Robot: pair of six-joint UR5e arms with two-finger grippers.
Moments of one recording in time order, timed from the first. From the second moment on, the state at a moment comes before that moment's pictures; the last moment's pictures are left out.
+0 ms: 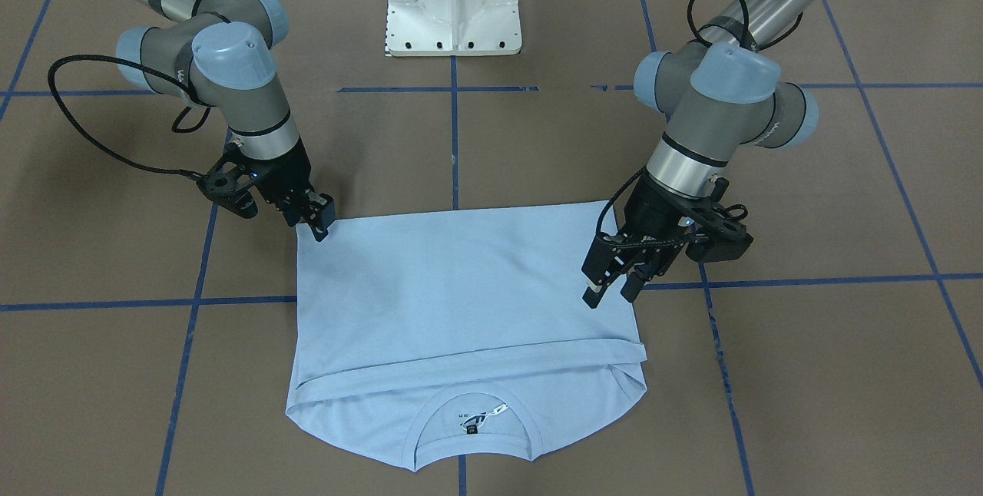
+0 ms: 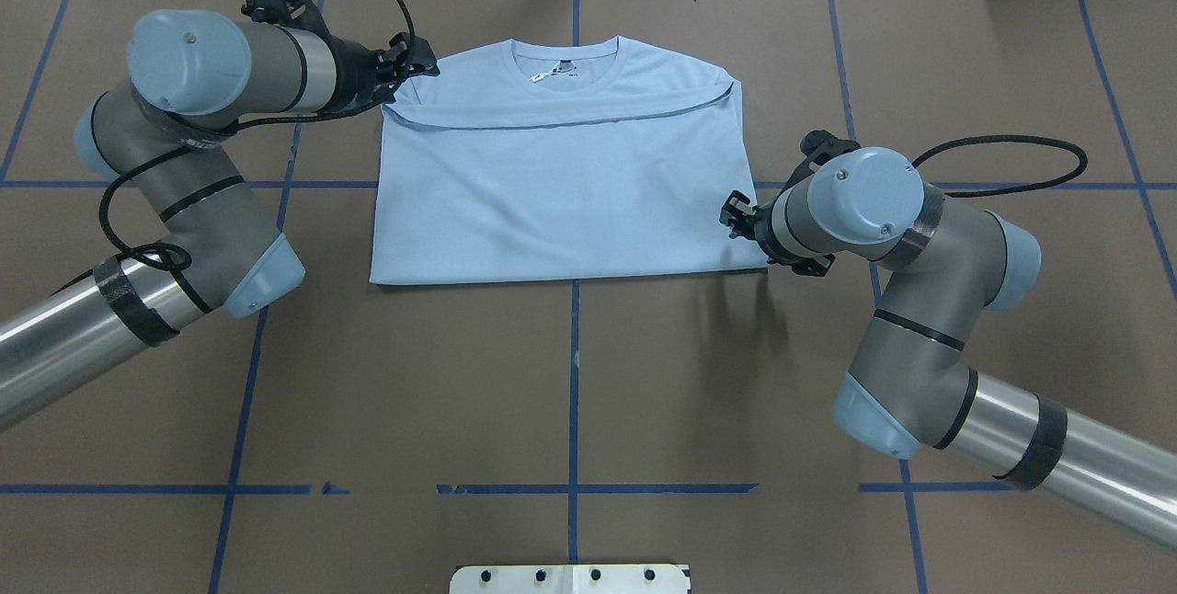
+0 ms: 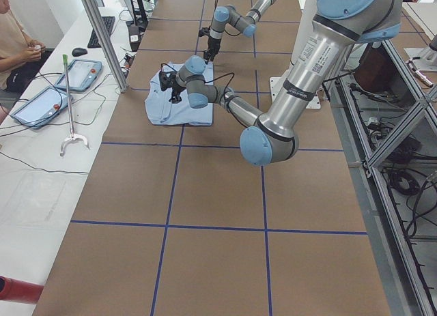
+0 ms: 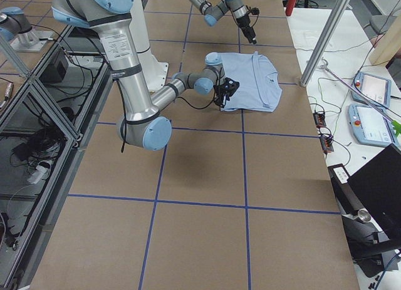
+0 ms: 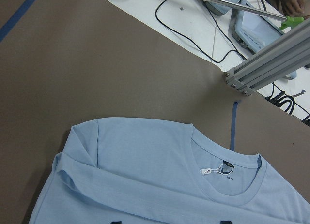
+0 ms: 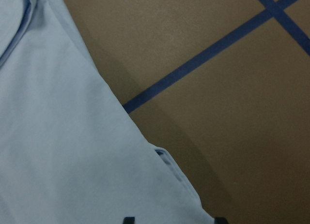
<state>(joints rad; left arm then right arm) -0.79 -2.13 -1.46 -2.36 -1.74 -1.54 0.59 -1.18 1.69 -1.26 1.74 1.77</state>
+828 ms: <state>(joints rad) -0.79 -2.12 -1.46 -2.36 -1.74 -1.54 0.58 -1.19 1.68 -1.26 1.74 1.78</state>
